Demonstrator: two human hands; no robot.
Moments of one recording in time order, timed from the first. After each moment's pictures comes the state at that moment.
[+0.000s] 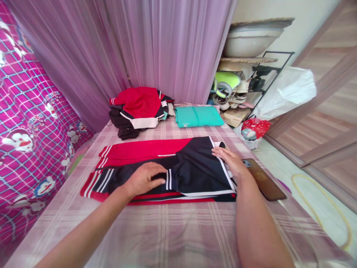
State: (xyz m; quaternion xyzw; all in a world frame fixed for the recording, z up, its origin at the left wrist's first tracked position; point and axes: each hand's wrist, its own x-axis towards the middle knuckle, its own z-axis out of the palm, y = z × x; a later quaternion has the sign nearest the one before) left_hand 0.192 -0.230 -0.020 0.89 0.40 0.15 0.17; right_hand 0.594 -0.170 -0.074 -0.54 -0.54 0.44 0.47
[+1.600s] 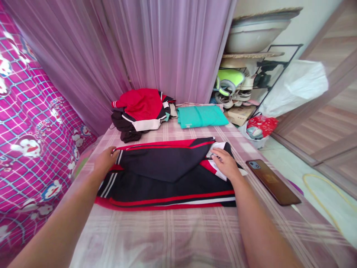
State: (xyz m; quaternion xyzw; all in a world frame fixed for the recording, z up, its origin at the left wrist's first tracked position) left_hand 0.048 -0.164 -0.011 0.56 0.83 0.08 0.01; right_hand 0.564 -0.162 -0.091 -0.57 -0.73 0.07 0.37
